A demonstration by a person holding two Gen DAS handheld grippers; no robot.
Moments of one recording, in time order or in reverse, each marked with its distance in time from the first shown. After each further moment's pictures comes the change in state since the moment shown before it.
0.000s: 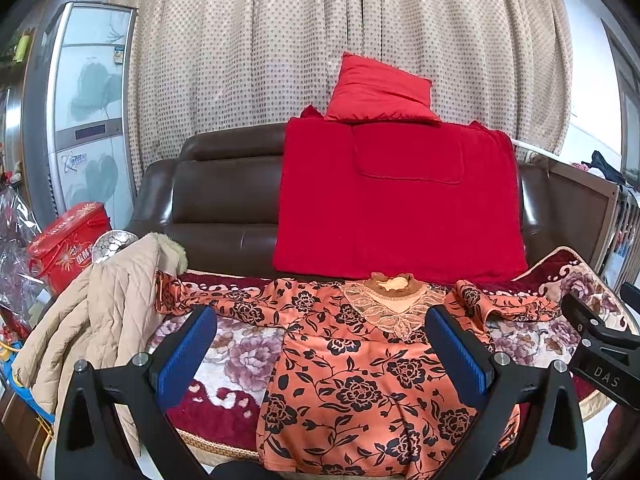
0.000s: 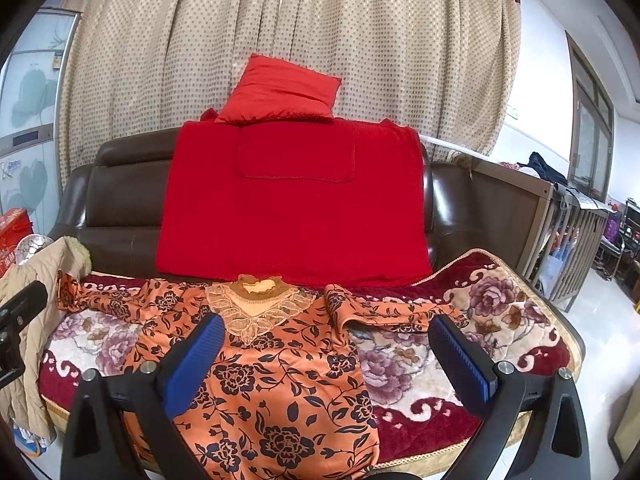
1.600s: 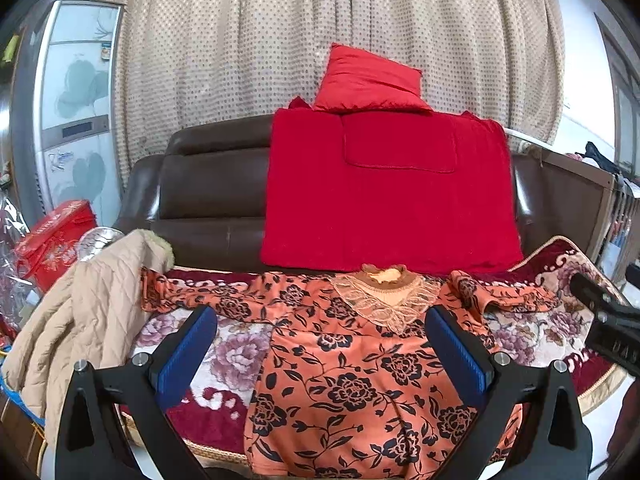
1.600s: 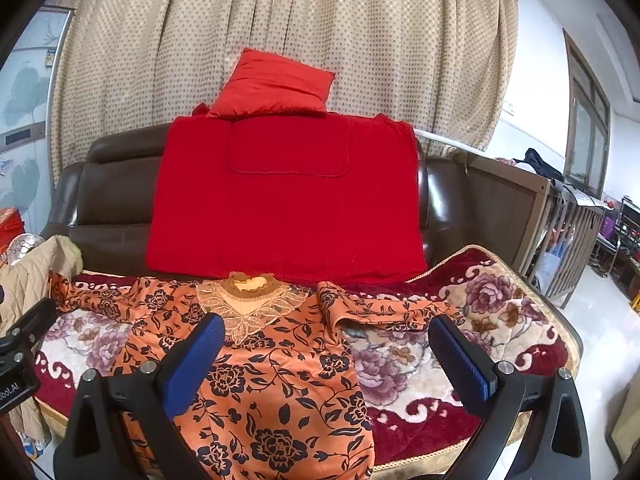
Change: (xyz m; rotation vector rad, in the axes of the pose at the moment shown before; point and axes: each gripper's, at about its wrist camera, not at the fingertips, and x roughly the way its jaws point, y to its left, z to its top) left arm 0.026 -0.008 -0.013 0.018 0.026 -0.049; right arm 0.014 -0.001 0.001 -0.065 -0.005 -0.052
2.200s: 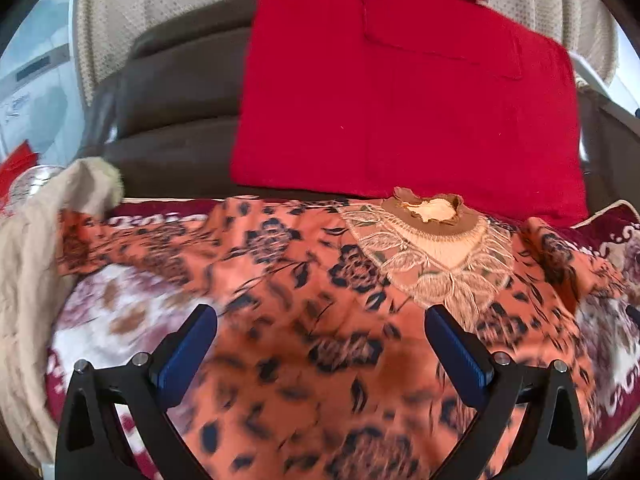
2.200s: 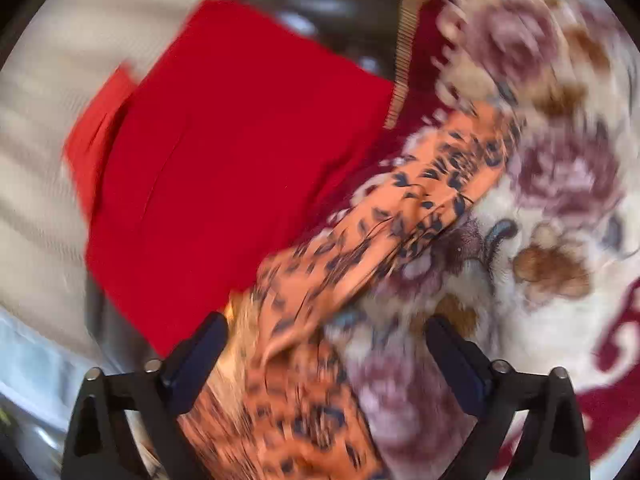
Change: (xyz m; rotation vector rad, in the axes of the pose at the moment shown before) left arm 0.276 -0.009 -0.033 -0.037 0.311 0.039; right arm 0.332 -0.209 -0.126 0.997 0.418 0.324
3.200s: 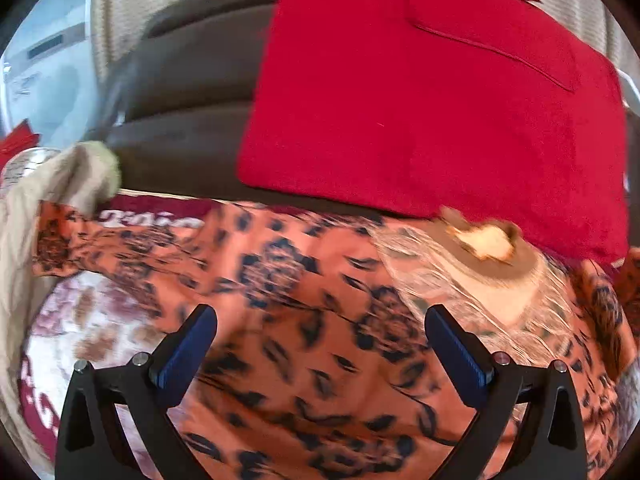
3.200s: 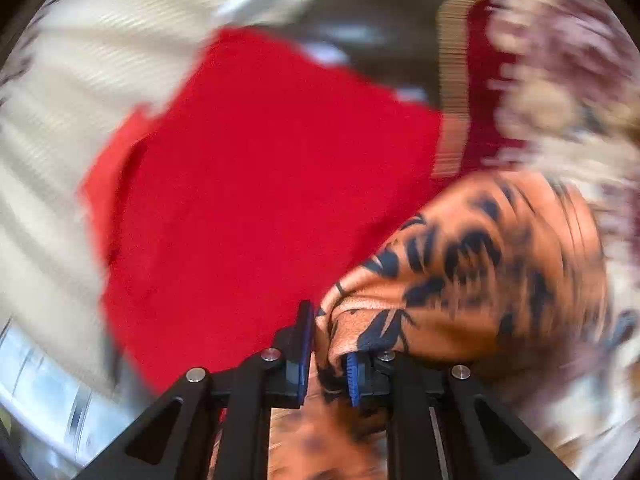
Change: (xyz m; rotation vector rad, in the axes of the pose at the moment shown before) left arm 0.066 0.029 0.032 -0.100 -0.028 0.099; right arm 0.064 0.042 0.022 -0.098 -0.156 0.176
